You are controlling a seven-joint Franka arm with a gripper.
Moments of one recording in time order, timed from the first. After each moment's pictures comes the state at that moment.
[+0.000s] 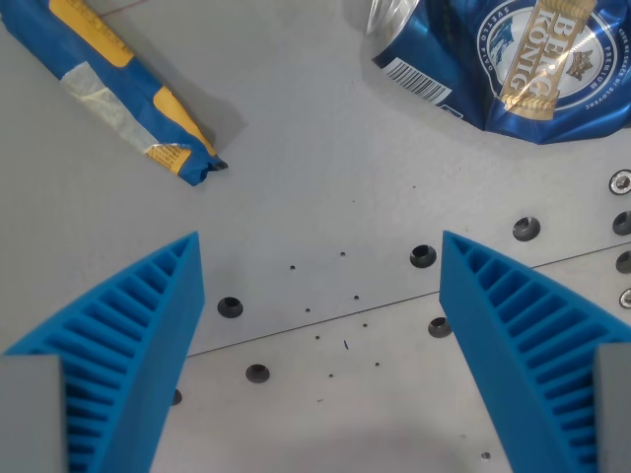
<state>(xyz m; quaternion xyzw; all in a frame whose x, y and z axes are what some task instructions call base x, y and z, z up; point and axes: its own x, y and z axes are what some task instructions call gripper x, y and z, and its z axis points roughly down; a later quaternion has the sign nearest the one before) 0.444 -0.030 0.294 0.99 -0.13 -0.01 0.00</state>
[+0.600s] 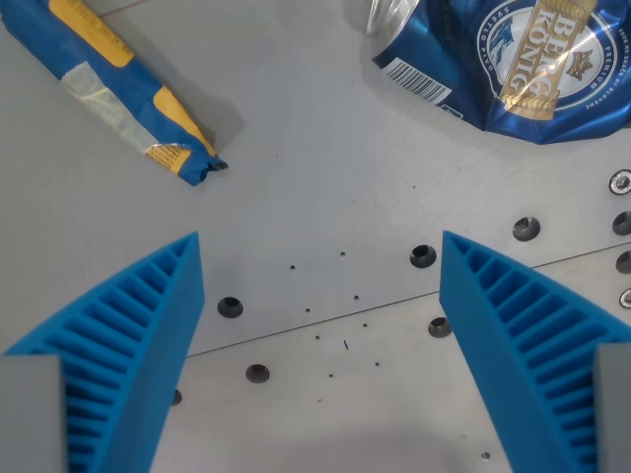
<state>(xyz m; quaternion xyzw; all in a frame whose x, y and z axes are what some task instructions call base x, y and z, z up) 0.444 -0.030 0.294 0.99 -0.13 -0.01 0.00</state>
